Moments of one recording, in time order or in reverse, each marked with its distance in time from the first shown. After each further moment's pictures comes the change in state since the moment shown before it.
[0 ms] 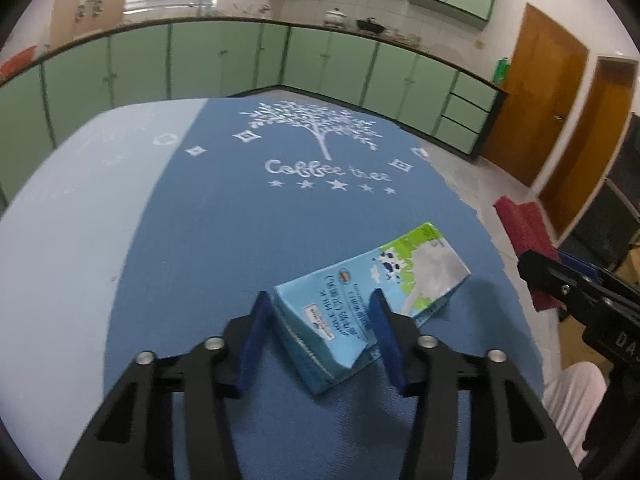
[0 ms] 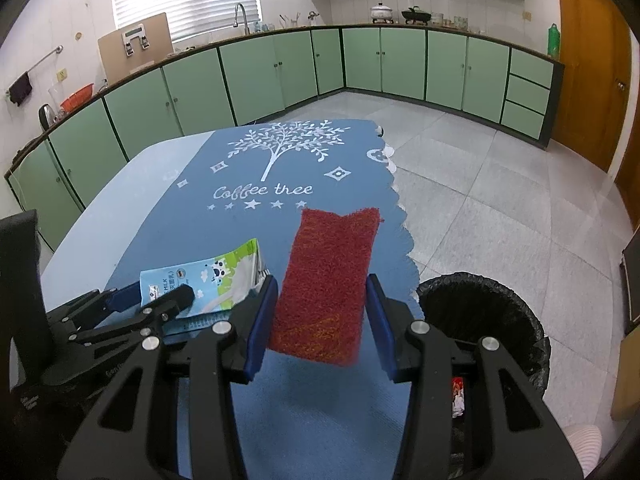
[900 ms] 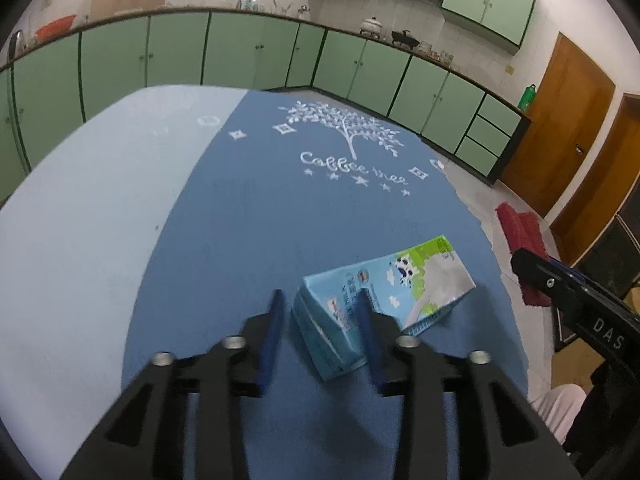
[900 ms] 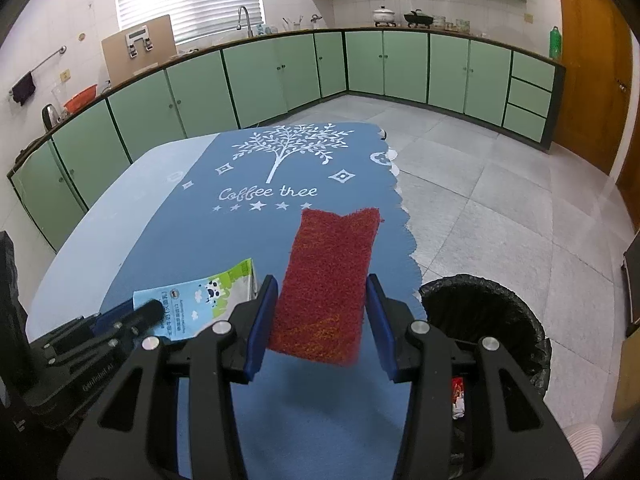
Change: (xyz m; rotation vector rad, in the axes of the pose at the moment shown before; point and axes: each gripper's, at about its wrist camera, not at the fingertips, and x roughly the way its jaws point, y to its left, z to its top) left arm -0.026 0.010 -0.018 -0.136 -0.007 0.029; right arm -0.008 0.000 -0.003 -0.010 -0.016 0.006
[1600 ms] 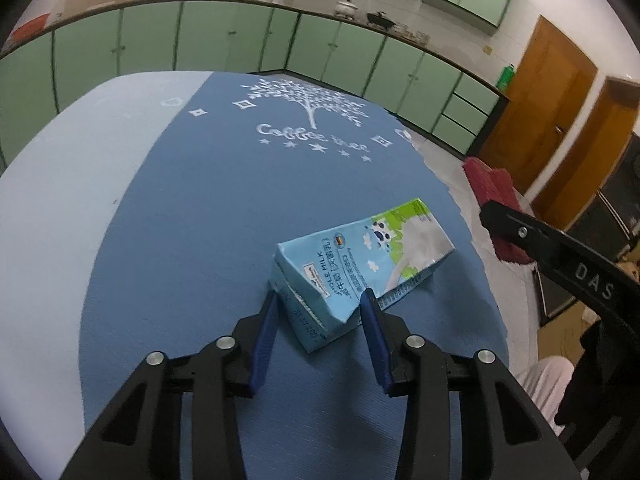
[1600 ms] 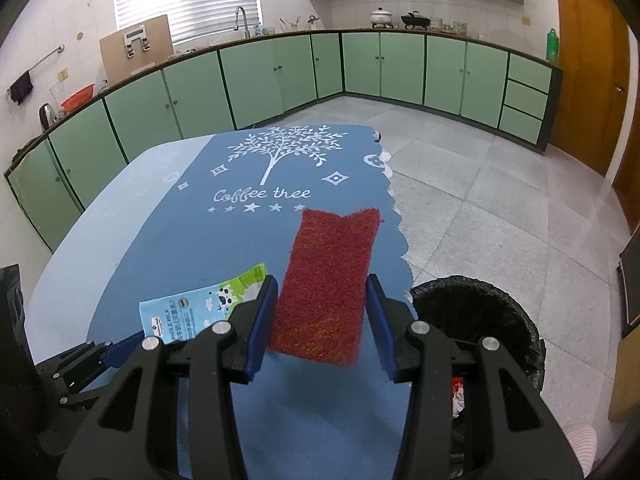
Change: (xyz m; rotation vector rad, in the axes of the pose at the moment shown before) left arm 0.004 -0.026 -0.018 0.071 0.070 -0.084; right arm 0.000 -0.001 0.002 -0.001 -0.001 -0.016
